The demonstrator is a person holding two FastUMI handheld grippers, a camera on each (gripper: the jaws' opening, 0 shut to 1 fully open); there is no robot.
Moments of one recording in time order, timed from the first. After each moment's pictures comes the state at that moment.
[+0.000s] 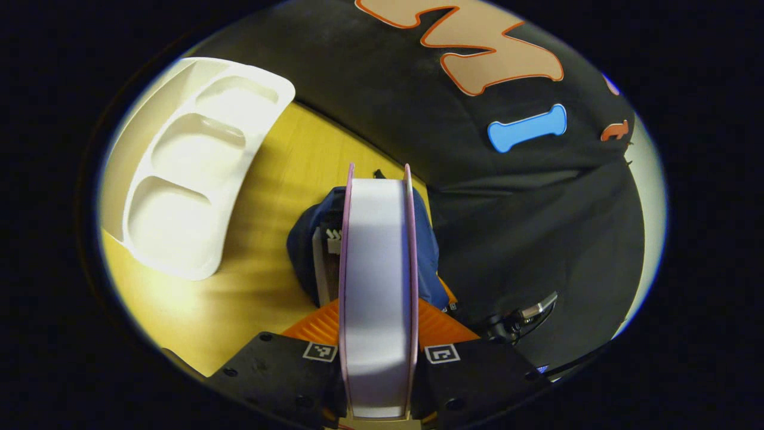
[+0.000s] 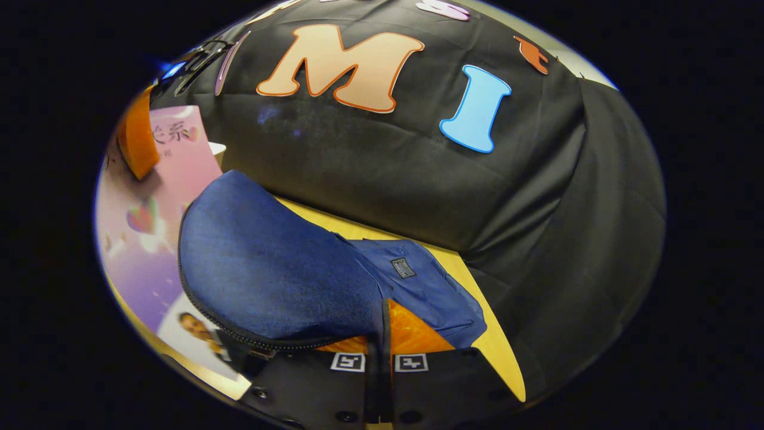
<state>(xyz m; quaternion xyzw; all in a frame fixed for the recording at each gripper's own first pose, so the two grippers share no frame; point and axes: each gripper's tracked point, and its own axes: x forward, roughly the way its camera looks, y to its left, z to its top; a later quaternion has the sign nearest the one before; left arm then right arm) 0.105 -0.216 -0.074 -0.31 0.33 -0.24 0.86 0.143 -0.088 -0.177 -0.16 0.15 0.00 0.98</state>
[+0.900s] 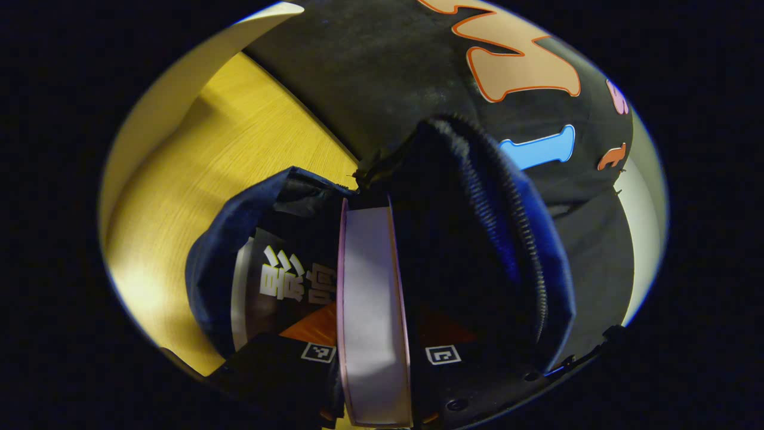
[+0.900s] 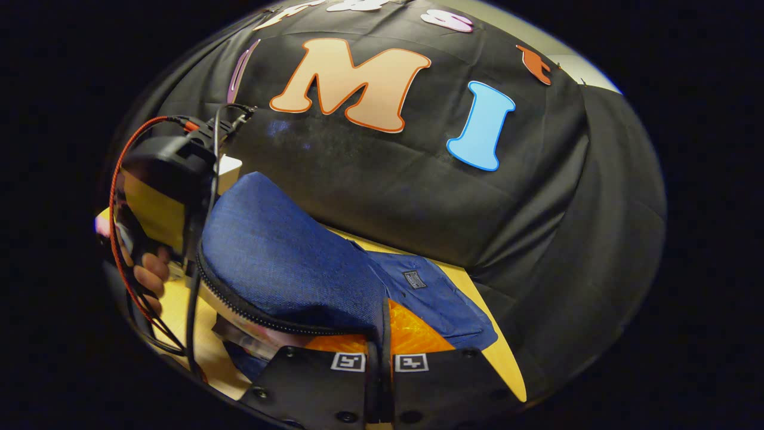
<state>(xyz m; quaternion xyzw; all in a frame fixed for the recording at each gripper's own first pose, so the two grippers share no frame) 0.206 -0.301 -0.138 -0.39 0.23 -0.25 0.86 0.138 -0.073 -0.164 -0.16 0.11 0.03 0.98</state>
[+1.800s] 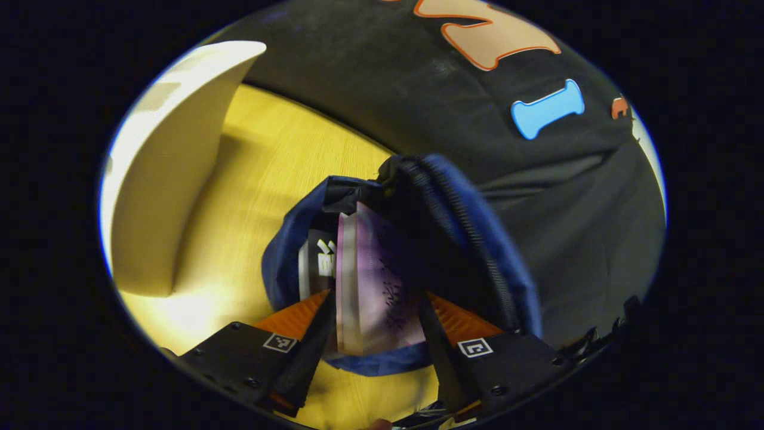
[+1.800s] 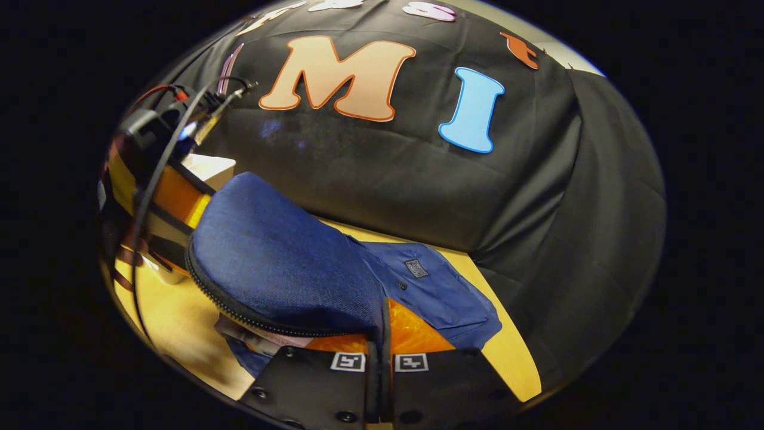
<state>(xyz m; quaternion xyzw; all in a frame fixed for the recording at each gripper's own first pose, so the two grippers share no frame) 0.164 -0.250 -0.154 -0.24 0.30 -0.20 0.90 0.134 -0.080 -0.183 -0.12 0.14 0.03 0.98</state>
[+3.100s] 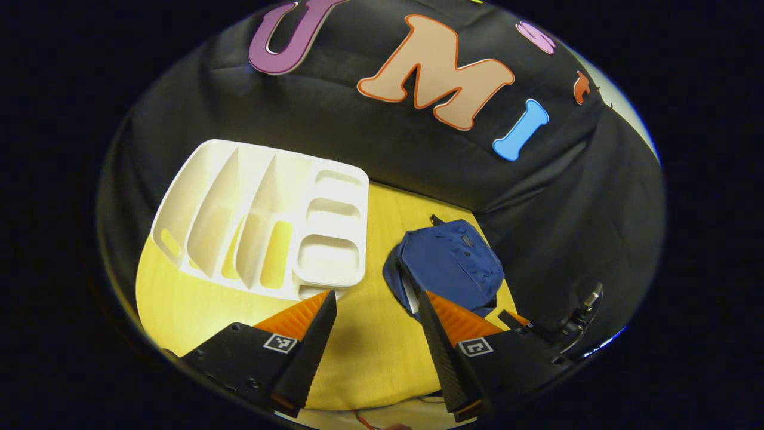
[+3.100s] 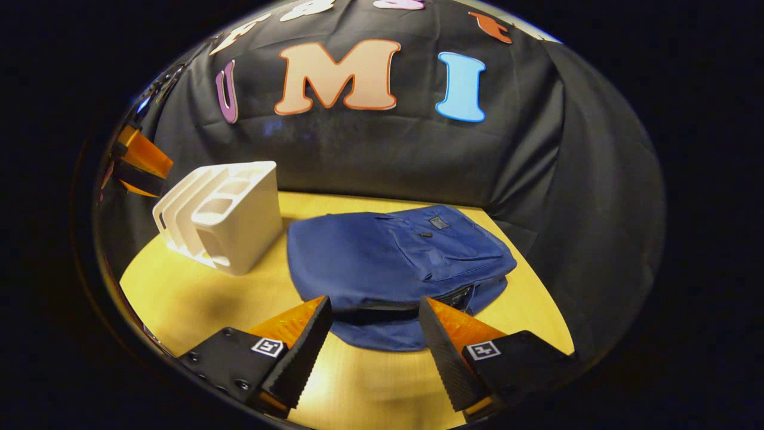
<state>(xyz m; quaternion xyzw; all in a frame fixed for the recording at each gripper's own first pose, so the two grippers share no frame) 0.046 -0.064 -0.056 -0.12 0.20 -0.10 0.97 0.002 -0.045 -0.165 -0.03 0.19 0.04 0.98</state>
